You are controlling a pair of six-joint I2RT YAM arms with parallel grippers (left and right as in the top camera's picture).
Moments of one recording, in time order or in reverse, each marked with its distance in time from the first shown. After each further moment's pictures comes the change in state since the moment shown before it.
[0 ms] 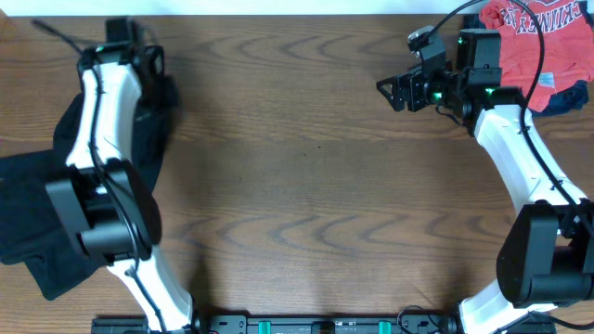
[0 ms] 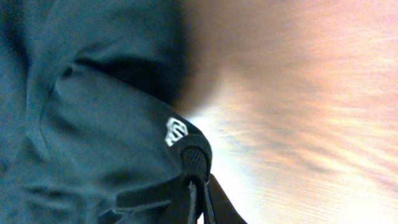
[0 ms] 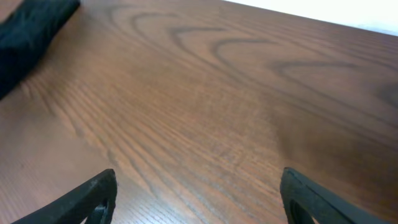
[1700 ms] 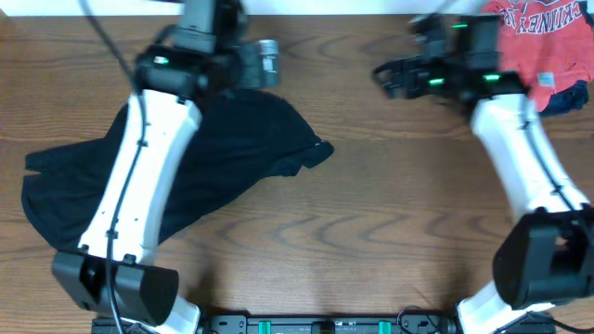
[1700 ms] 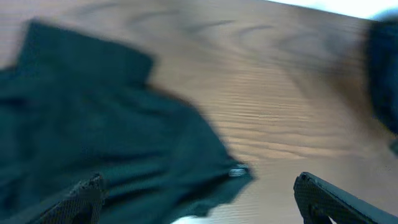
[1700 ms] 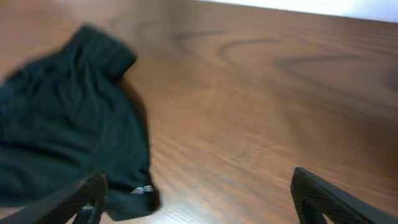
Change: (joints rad) left arm -0.310 -0.288 0.037 0.026 0.077 -0.209; right arm 0.134 0.000 0.134 -0.157 0.145 0.119
